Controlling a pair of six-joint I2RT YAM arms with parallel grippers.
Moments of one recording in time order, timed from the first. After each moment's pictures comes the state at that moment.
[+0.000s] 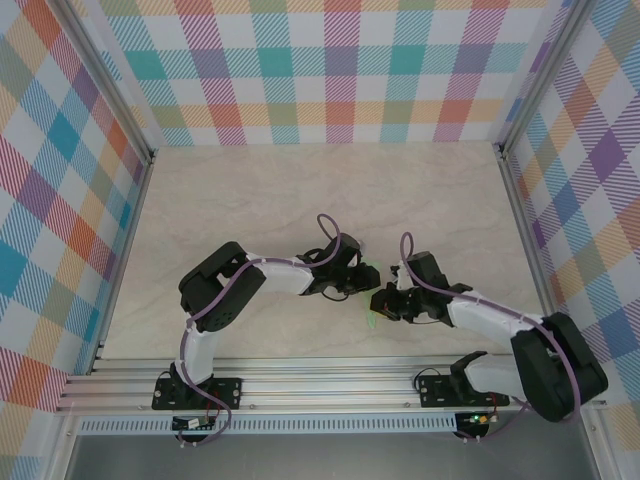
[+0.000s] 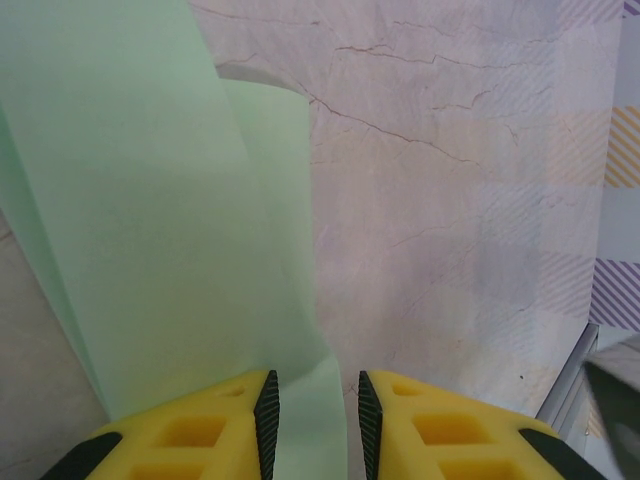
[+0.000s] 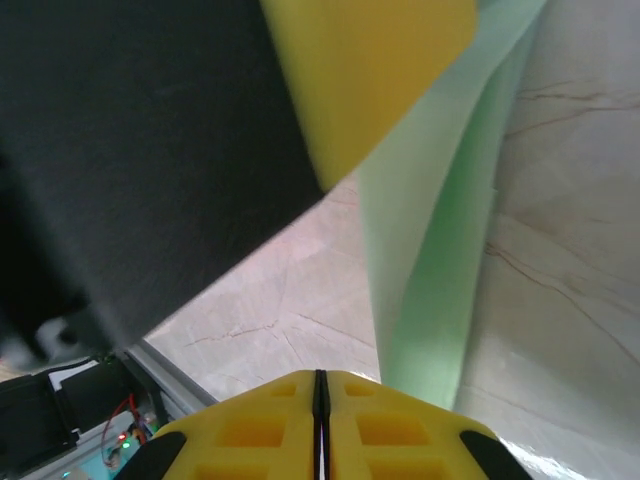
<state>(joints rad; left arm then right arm) -0.88 2.02 1.11 0.14 0.33 -0.99 0.48 1.25 0.41 -0.13 -0.62 0.85</state>
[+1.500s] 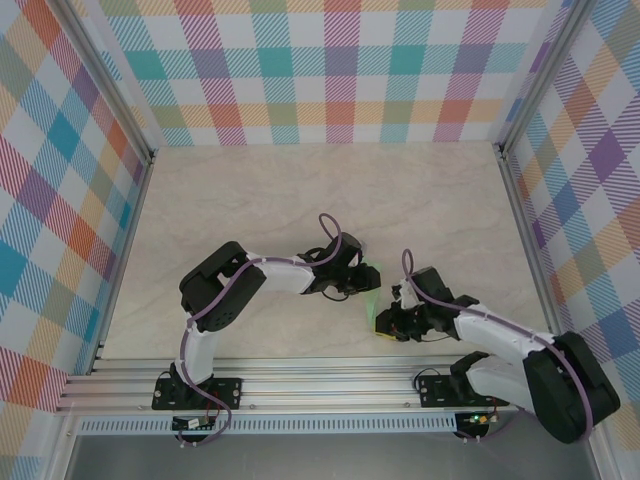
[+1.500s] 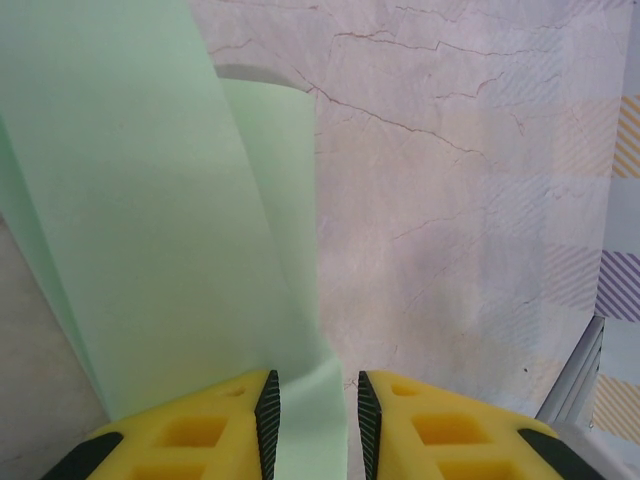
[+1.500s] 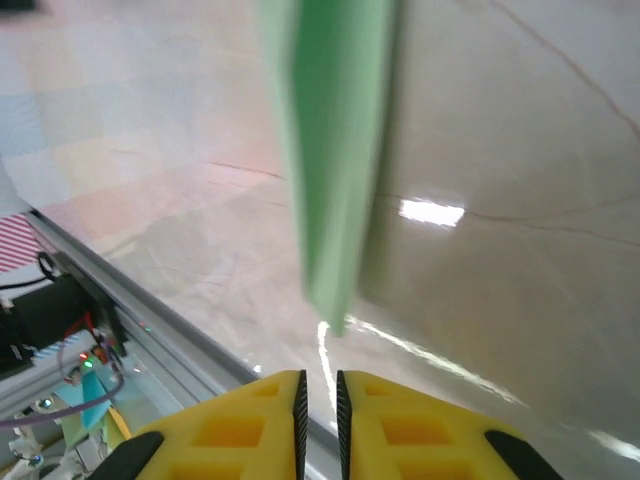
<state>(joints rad) -0.88 2.02 1.13 0.10 0.34 -0.98 0.50 1.08 0.32 -0.31 -0.66 0.76</state>
